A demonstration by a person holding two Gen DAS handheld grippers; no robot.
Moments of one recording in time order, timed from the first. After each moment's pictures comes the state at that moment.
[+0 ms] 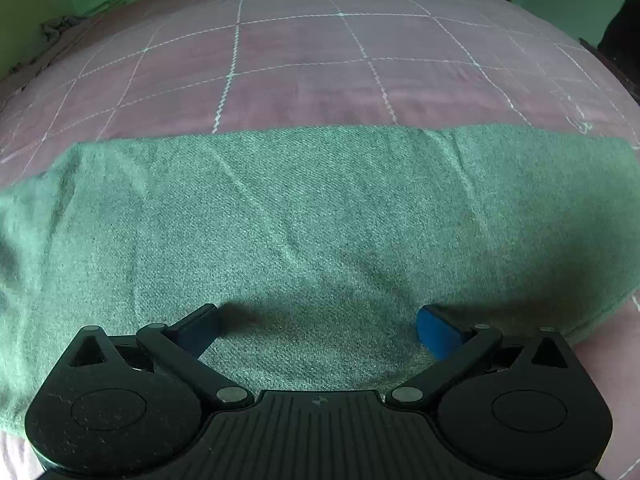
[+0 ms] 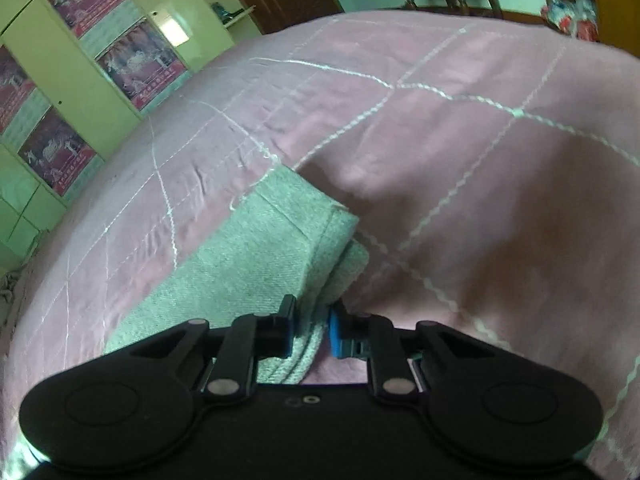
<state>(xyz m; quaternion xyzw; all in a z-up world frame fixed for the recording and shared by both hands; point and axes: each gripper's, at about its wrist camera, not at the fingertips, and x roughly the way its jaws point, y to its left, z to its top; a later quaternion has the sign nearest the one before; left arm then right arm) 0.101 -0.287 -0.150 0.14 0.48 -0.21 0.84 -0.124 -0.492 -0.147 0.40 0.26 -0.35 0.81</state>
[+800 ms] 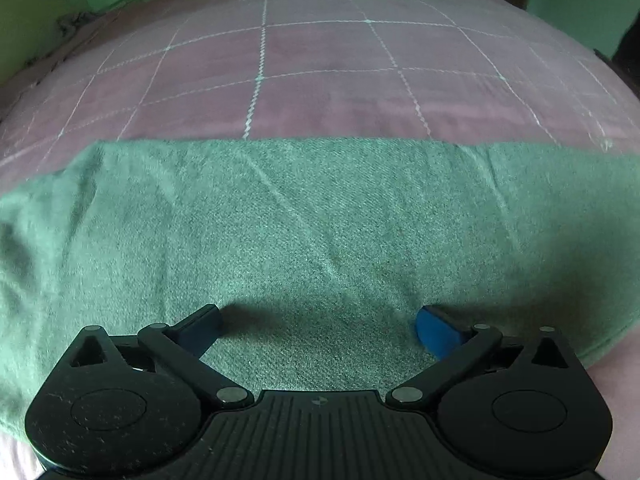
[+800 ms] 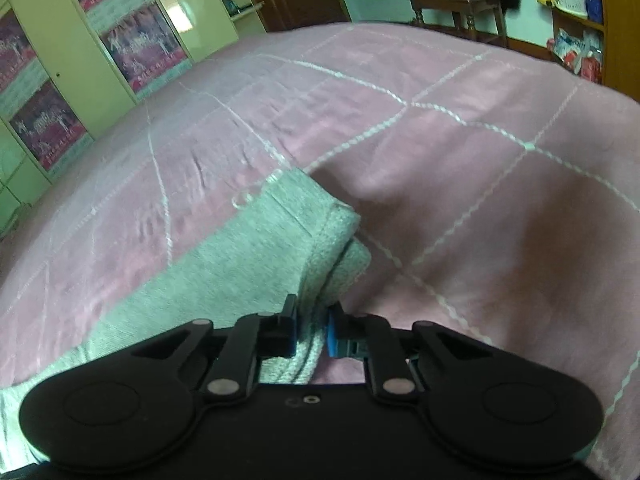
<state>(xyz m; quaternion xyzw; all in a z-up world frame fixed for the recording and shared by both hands) 0.118 -0.269 -0.150 0.12 0.48 -0.19 0.85 -0.106 -0.479 -0.132 0.35 0.28 -0.37 0.81</state>
